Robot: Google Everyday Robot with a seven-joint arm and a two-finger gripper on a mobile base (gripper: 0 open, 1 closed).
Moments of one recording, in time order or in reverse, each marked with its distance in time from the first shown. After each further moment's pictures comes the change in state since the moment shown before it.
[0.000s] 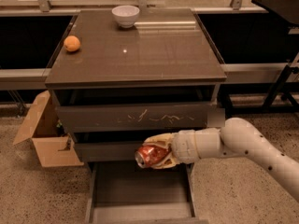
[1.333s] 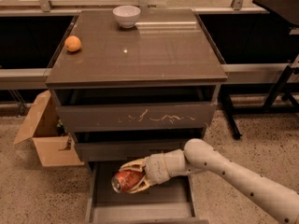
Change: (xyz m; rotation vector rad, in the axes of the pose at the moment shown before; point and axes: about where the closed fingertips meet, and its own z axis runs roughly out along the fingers) arm 0.006 0.083 0.125 -0.082 -0.242 0.176
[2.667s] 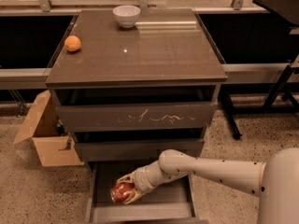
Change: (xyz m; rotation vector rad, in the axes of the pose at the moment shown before) arm 0.106 0.071 0.074 -0.189 0.271 0.278
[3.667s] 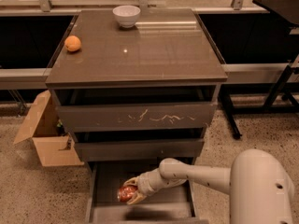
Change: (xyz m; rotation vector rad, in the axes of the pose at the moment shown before) arm 0.108 0.012 0.064 0.020 0.026 0.229
